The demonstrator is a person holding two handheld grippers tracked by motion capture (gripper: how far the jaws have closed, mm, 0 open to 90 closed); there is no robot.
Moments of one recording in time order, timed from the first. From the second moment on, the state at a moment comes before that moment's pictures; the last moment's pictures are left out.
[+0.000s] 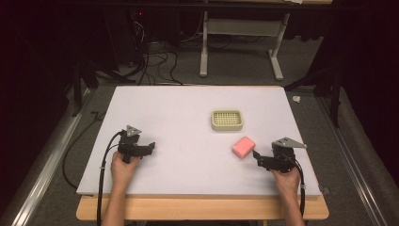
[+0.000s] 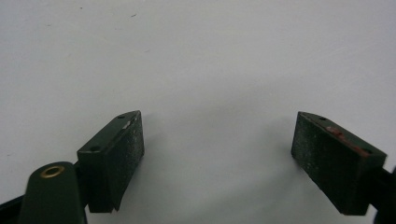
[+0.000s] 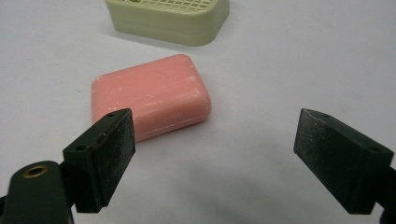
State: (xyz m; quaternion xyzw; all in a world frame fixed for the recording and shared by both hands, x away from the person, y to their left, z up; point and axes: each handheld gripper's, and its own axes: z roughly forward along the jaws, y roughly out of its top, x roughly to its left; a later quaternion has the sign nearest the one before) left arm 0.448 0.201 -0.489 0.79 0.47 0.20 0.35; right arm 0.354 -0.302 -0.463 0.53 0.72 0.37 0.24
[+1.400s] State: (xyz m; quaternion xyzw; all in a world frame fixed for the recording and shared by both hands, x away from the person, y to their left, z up) left arm 0.448 0.201 -0.489 0.79 0.47 0.20 0.35; right arm 0.381 -0.259 -0.457 0.47 0.77 0.37 0.23
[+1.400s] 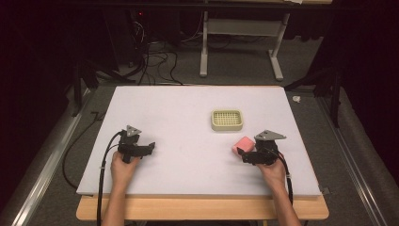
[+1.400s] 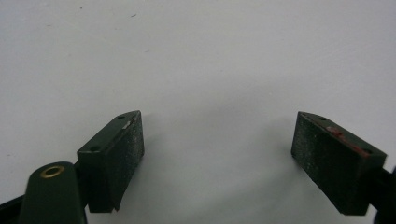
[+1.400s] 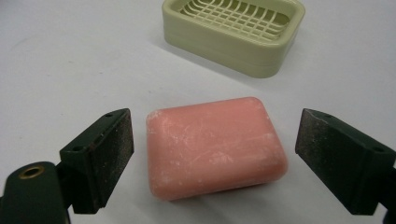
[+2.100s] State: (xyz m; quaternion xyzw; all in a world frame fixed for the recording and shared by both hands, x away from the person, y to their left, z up) left arm 0.448 0.201 -0.489 0.79 0.47 0.20 0.35; right arm 0.400 -0.253 -0.466 0.46 0.79 0.35 0.21
